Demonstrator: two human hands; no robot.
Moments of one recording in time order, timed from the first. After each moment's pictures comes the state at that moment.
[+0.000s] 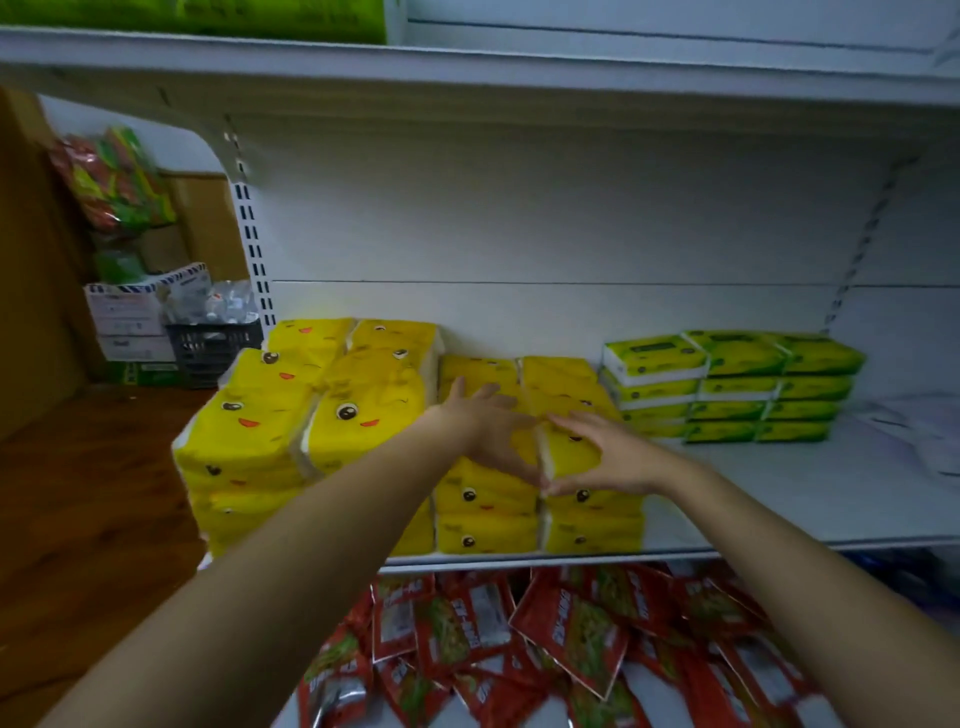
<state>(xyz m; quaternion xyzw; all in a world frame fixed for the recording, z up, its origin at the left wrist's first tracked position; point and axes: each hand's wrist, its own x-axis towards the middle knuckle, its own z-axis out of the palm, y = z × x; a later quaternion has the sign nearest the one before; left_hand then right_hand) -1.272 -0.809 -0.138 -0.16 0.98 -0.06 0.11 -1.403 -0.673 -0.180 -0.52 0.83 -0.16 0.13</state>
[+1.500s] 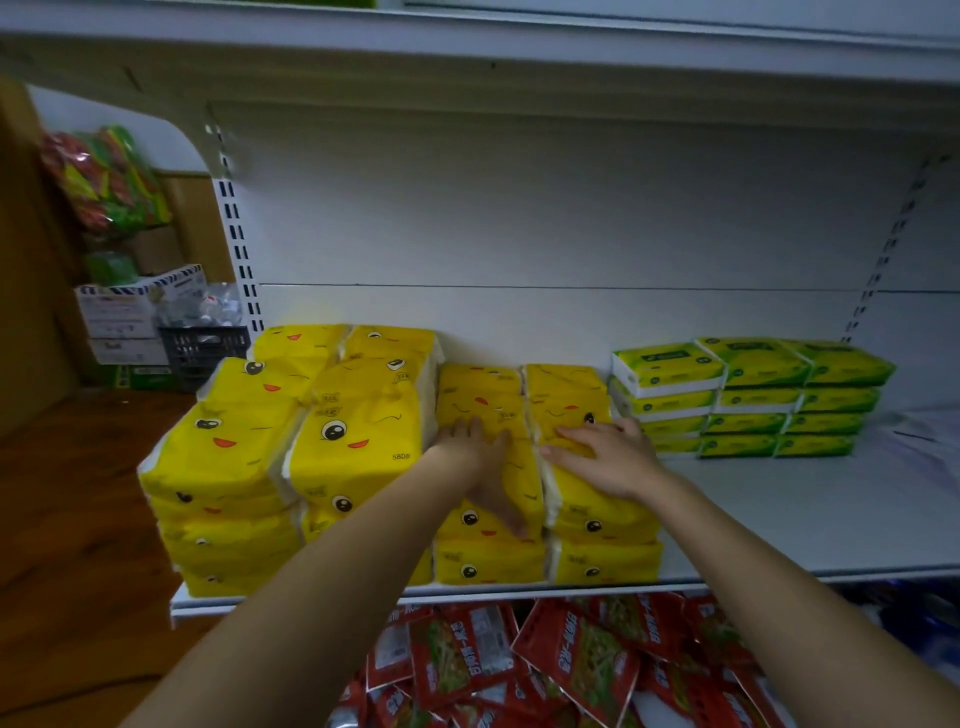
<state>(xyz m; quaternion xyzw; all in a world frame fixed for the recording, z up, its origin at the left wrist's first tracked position) -1.287 -0.828 -0.172 -0.24 0.96 -0.03 0.15 -1.413 -0.705 -0.191 -0.42 0.90 -0.12 0.07</state>
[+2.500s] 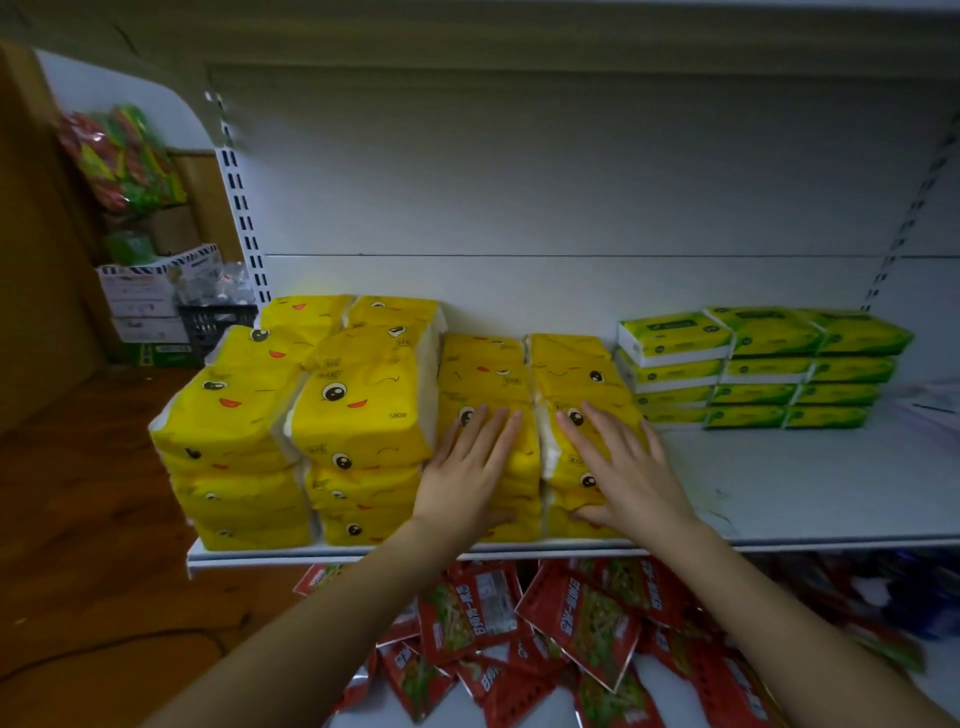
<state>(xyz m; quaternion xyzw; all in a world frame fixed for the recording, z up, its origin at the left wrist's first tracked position) -1.245 -0.804 -0.246 -0.17 0.96 -0.09 -0.18 -1.392 -0.663 -0.241 -0.53 0.82 -0.01 -0.20</state>
